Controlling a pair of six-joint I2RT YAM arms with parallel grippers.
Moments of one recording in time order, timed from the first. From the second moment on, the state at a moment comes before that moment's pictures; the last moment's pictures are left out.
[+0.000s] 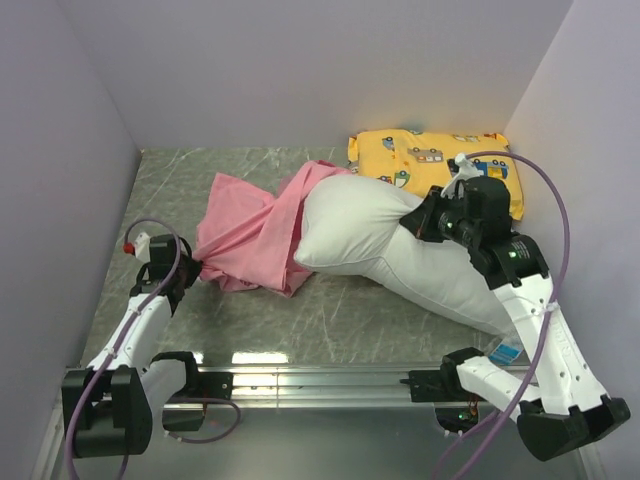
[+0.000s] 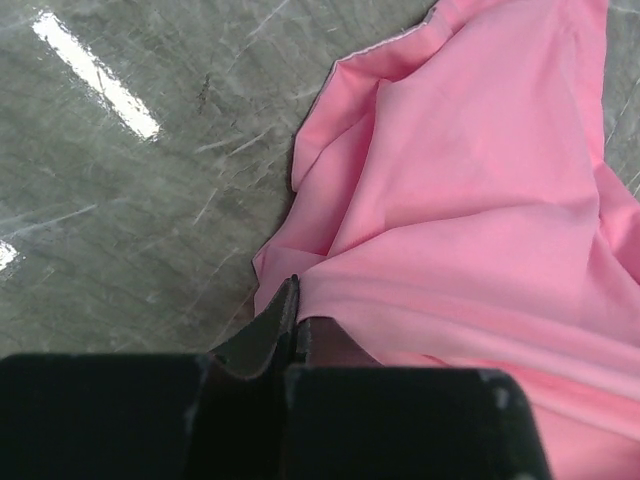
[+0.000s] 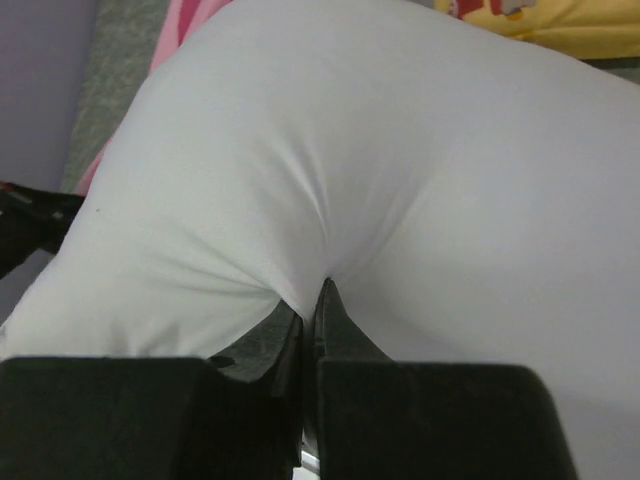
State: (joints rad) left arm 0.05 0.99 0.48 -0.22 -0.16 -0.94; right arm 0.28 0.98 1.18 -0.70 -0.19 0.44
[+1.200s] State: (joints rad) left arm 0.05 1.06 0.48 -0.12 -0.13 -0.92; right arm 0.29 0.96 1.64 -0.74 -0.51 0.56
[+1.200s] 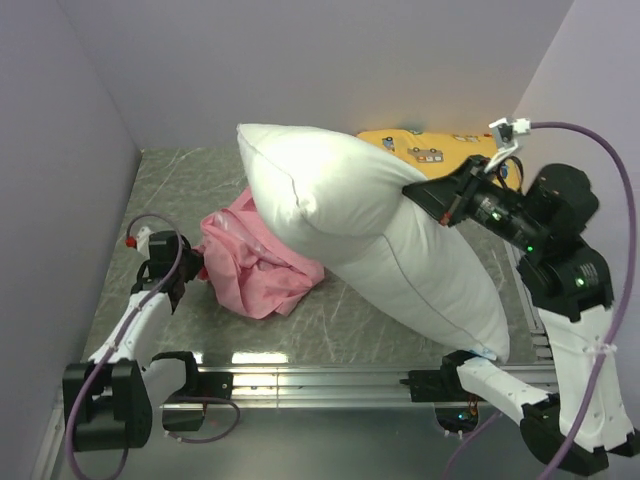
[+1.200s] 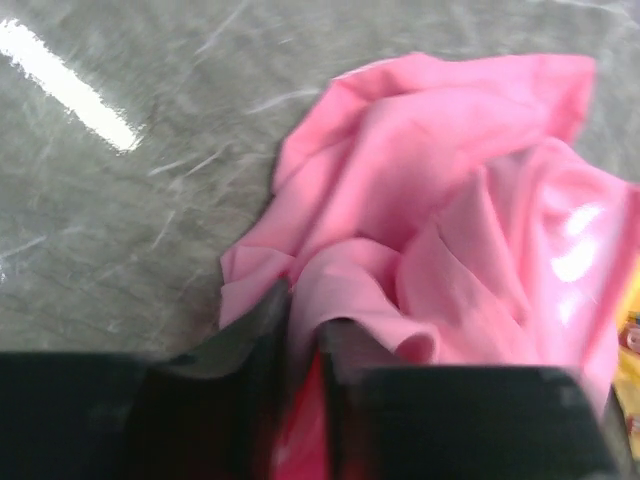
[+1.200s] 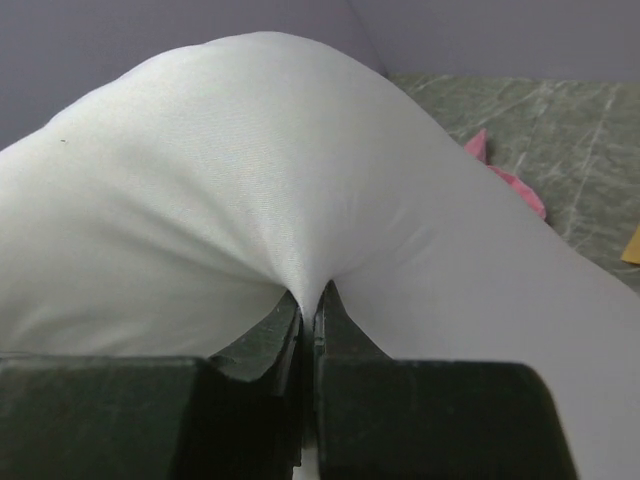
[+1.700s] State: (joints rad) left arm 0.05 0.74 0.69 -0.36 -0.06 -0.83; right arm 0.80 1.20 1.05 -0.16 0.13 0.42
